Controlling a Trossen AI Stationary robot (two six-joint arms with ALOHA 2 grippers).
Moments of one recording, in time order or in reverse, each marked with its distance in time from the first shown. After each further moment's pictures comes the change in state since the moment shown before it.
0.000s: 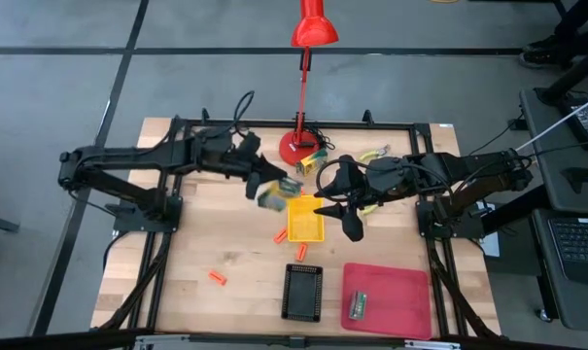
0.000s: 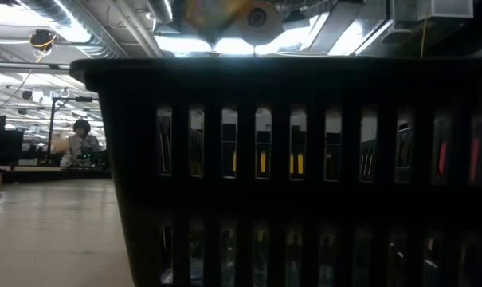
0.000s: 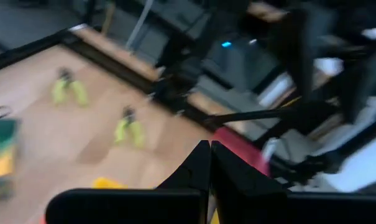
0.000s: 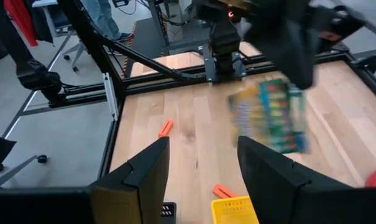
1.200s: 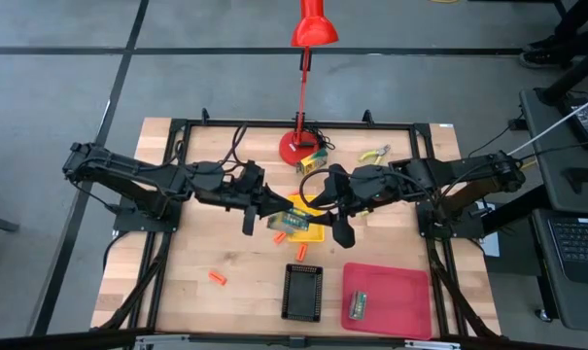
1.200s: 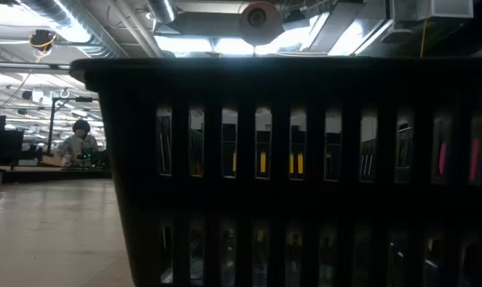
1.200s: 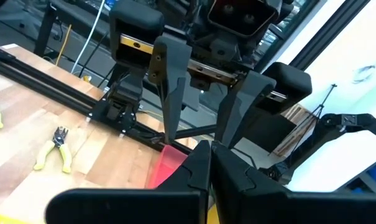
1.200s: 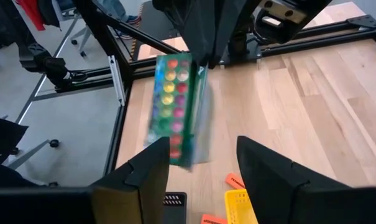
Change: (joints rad) left arm -0.309 0.044 0.000 0.225 -0.249 -0.056; right arm 0.000 0.066 0.000 0.009 -0.064 0.022
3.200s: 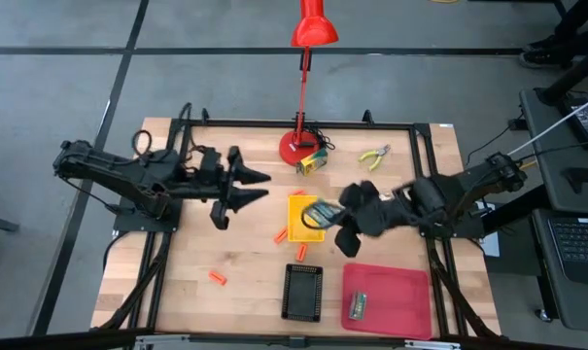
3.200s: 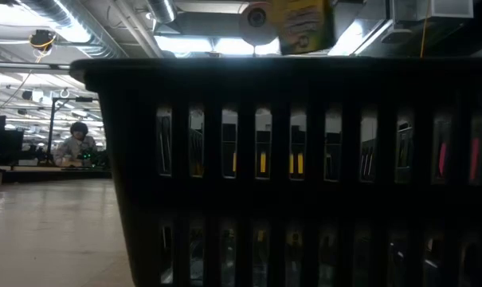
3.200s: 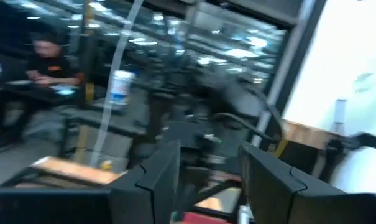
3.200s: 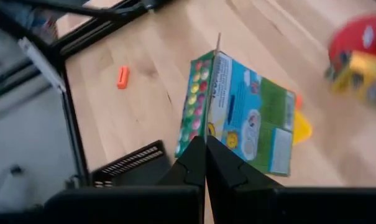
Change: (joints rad) left arm -0.068 -0.170 0.000 0.077 -0.165 0.341; right arm 0.177 0.000 -0.008 -0.336 0.321 0.547
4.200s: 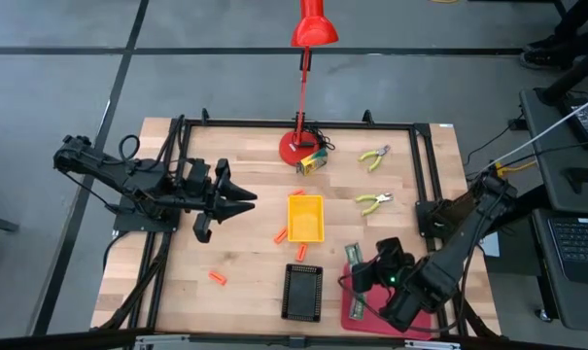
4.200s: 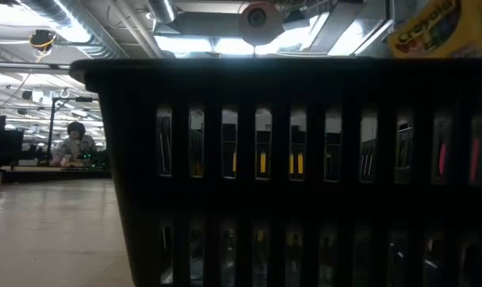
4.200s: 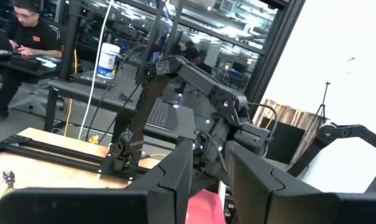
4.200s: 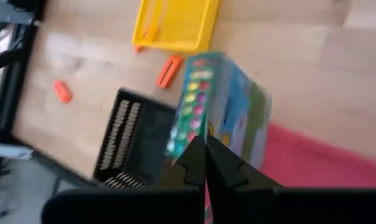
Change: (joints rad) left arm -0.134 -0.062 0.000 -0.146 -0.062 -0.053; right arm 0.435 0.199 -0.062 -0.313 0.206 1.340
